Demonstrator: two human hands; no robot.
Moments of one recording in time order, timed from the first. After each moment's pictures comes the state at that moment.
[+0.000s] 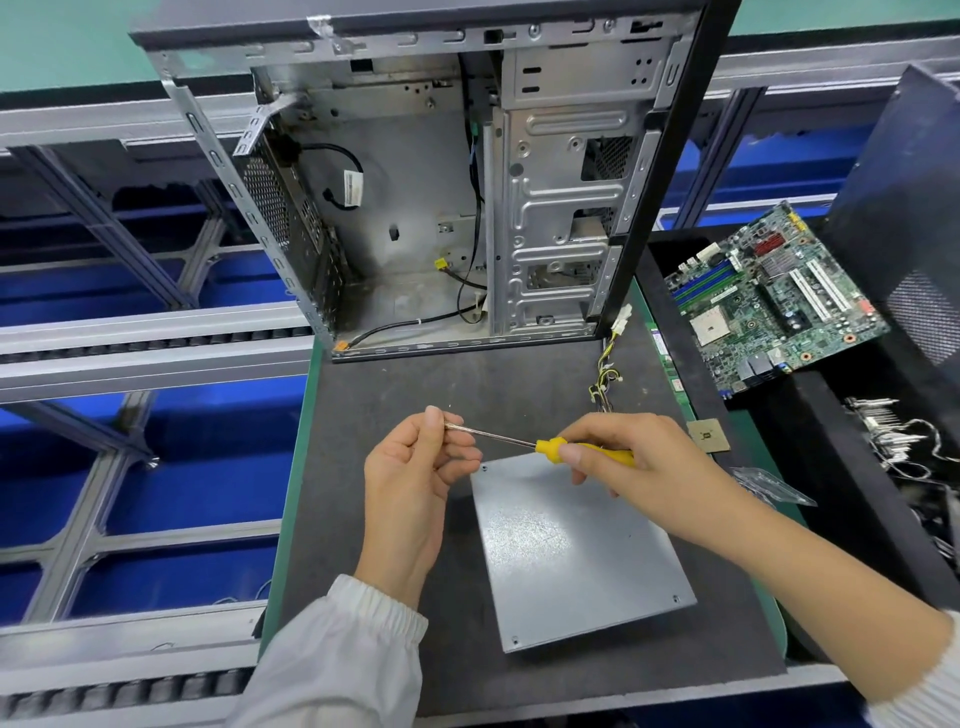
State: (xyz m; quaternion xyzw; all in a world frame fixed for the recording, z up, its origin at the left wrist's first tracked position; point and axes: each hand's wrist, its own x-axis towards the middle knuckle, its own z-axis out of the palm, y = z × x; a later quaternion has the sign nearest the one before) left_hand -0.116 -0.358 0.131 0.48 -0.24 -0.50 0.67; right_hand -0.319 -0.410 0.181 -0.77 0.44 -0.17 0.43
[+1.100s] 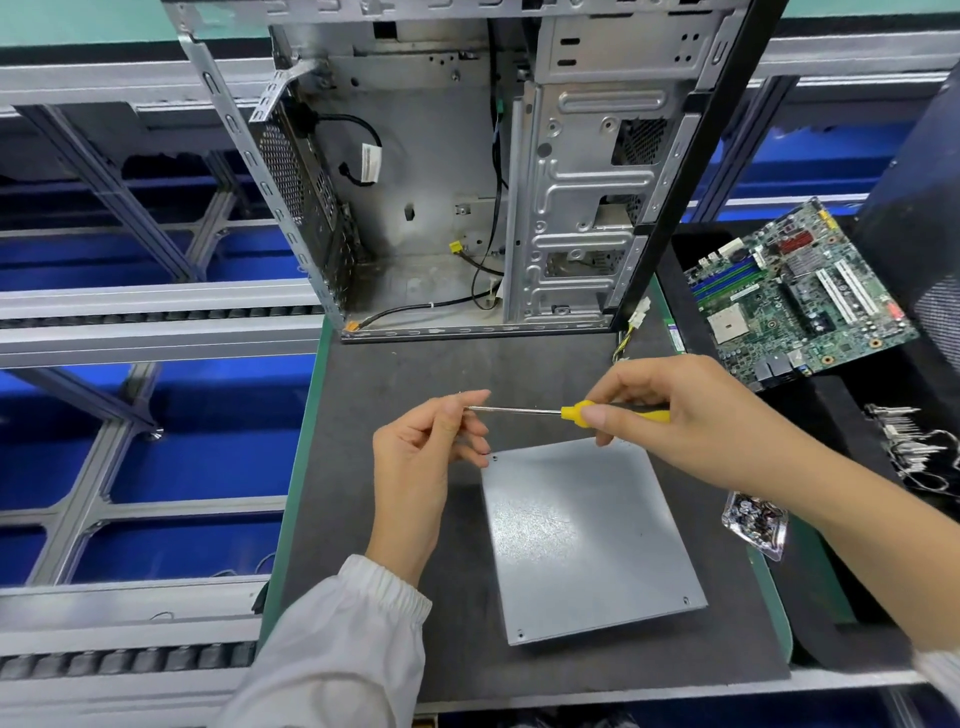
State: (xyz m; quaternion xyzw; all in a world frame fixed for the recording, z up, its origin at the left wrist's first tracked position) left_hand -0.110 -0.360 0.118 0.50 -0.36 -0.43 0.66; right_hand -0.314 -0.432 0.225 -0.81 0.42 -0.13 0.40
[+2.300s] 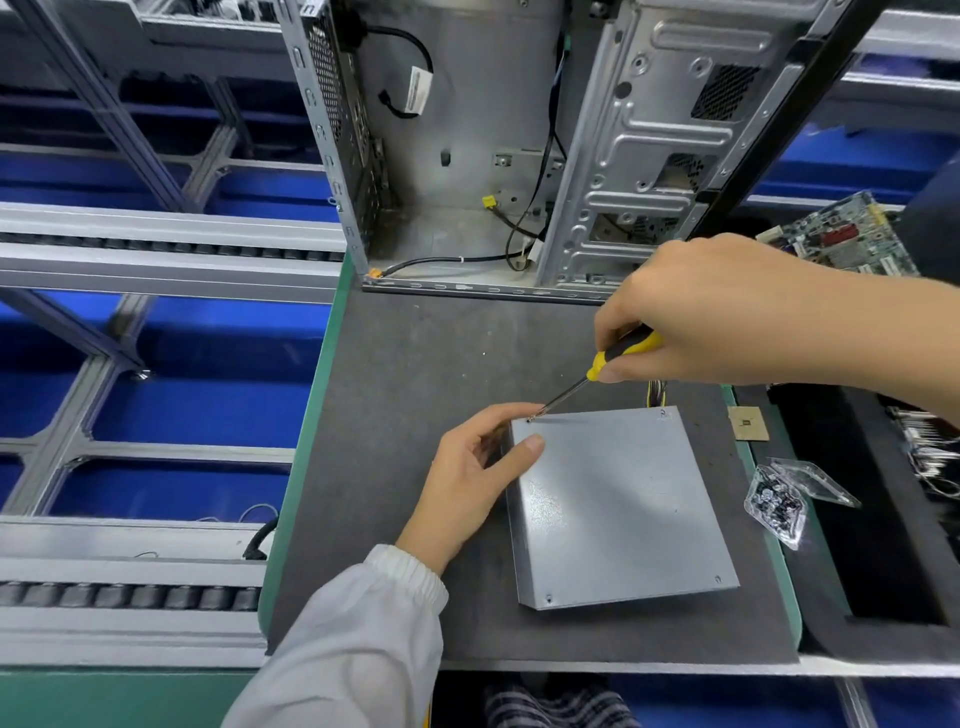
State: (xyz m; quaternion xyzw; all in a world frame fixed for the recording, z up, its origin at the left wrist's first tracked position) left_hand -0.112 -0.334 0.076 0.50 -0.40 -0.54 0.54; right_hand -0.261 -0.467 0.263 -0.97 0.23 0.11 -0.05
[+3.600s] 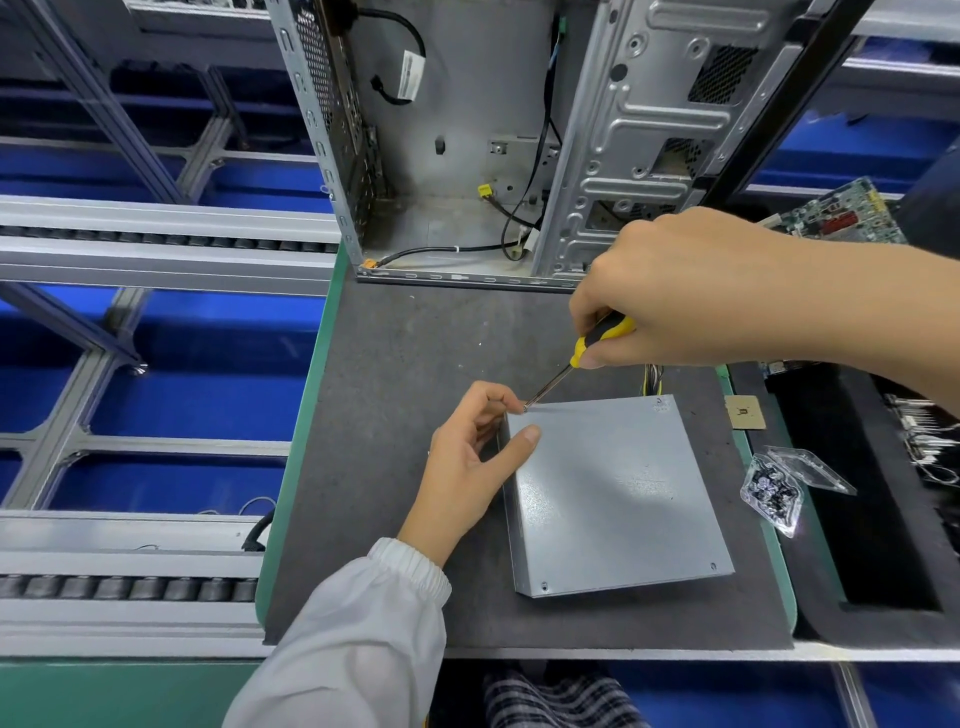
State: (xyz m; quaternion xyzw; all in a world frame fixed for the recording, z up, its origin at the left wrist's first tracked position) left_hand -0.116 -0.331 0.084 0.55 -0.44 -0.47 0.53; right_hand -0.244 -0.461 0.270 -0.96 0.21 0.14 -0.08
